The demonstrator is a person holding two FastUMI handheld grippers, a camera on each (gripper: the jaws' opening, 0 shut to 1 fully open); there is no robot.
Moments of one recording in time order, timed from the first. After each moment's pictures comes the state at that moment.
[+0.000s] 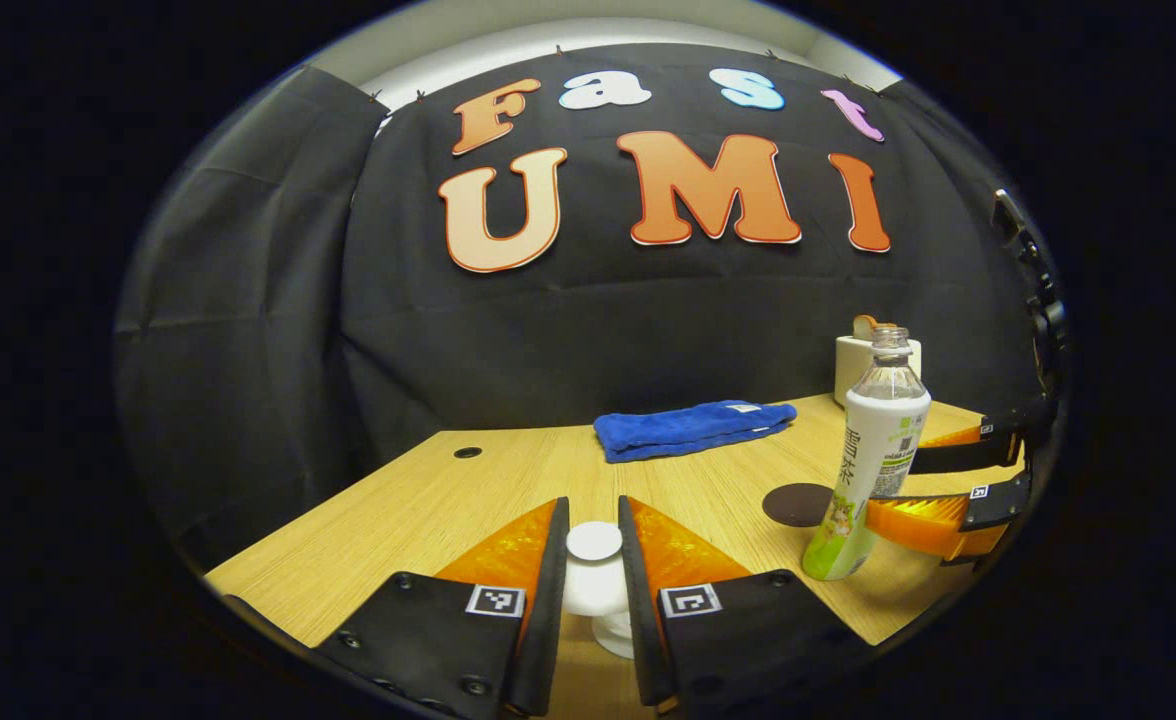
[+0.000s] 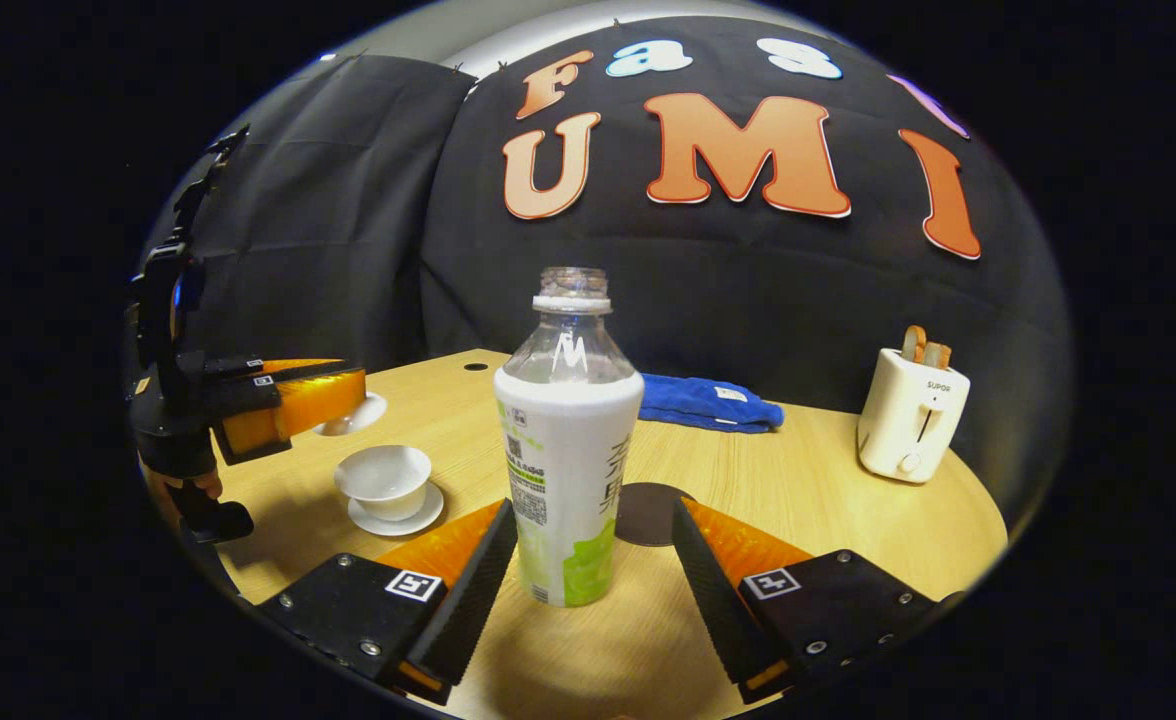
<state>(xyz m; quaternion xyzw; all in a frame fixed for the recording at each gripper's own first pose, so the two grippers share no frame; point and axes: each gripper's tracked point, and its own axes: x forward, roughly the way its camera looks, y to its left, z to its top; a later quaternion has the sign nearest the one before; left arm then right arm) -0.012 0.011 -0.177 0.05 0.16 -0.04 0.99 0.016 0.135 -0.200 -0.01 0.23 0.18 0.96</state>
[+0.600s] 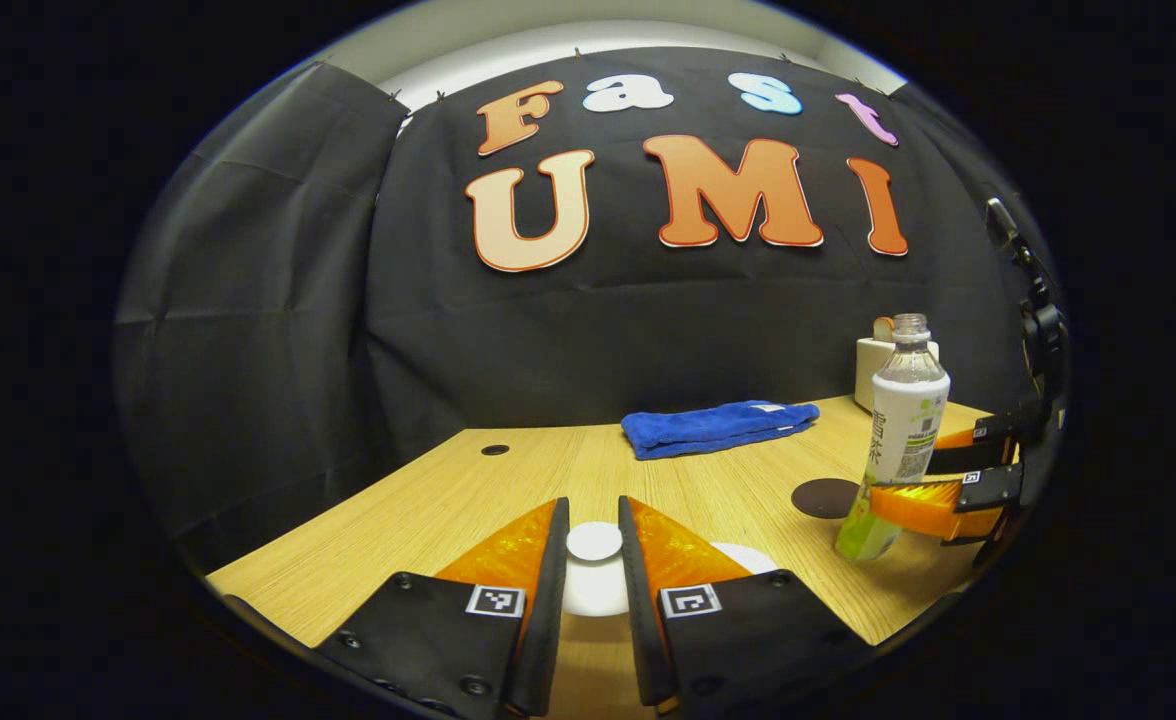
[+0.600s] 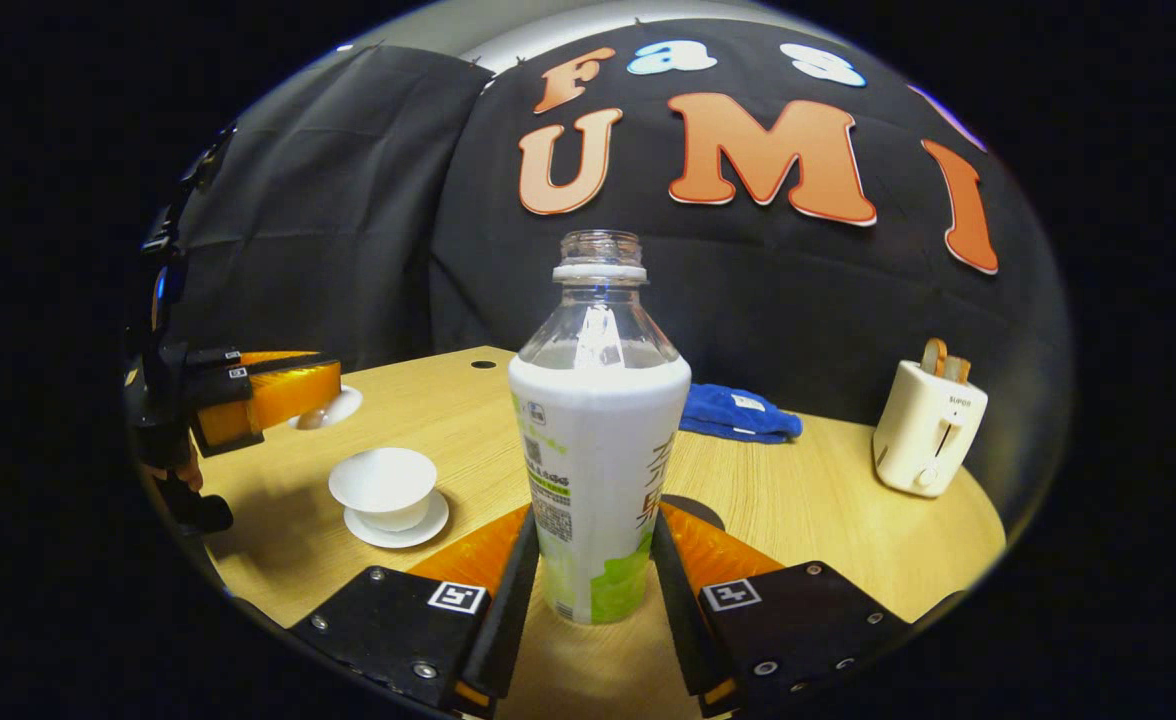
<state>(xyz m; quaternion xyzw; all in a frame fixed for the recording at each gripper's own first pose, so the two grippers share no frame) -0.023 0.043 -0.181 0.04 0.15 -0.02 0.99 0.029 0.150 -0.191 -0.05 0.20 0.18 0.96</state>
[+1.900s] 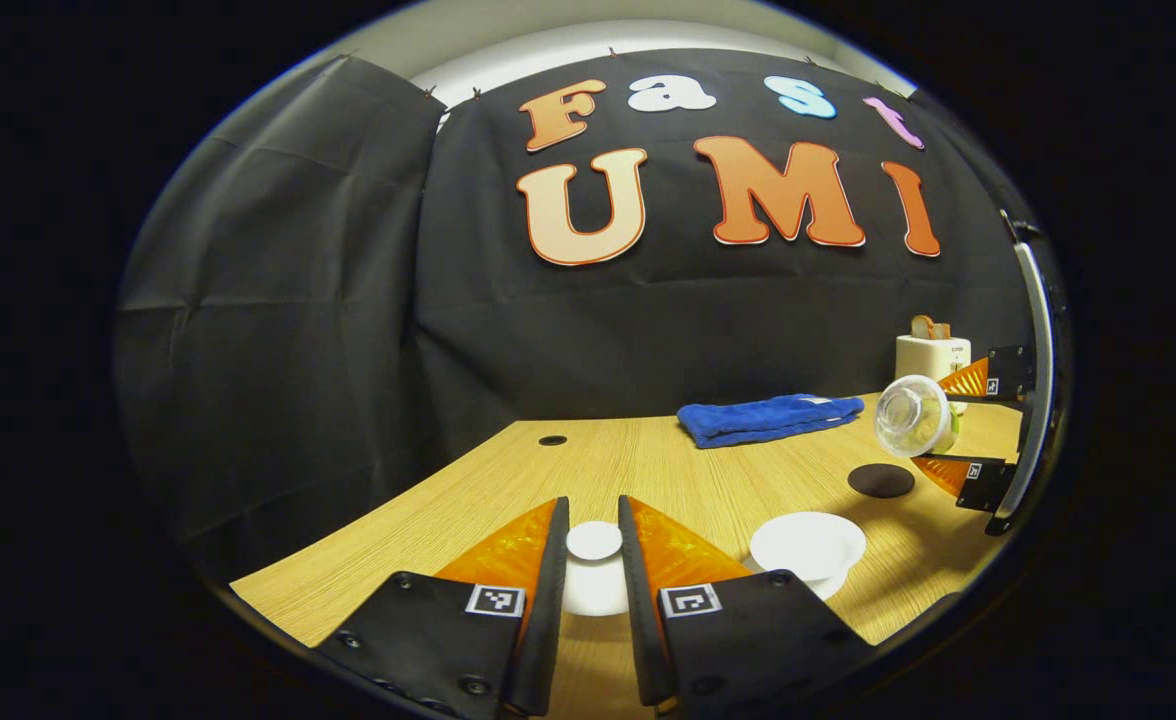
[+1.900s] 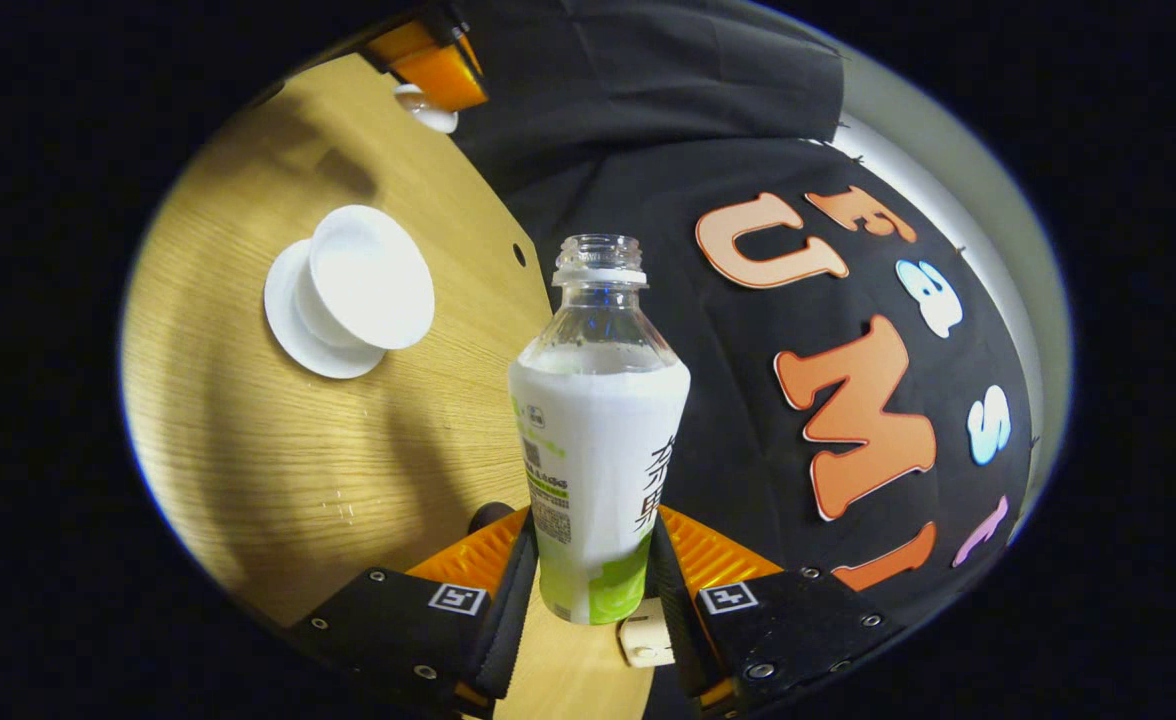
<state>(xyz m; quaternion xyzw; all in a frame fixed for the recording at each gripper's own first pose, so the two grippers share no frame) -0.031 0.121 -0.182 0.05 0.15 0.02 0.99 0.055 0.150 -0.175 -0.58 0.06 0.17 0.80</state>
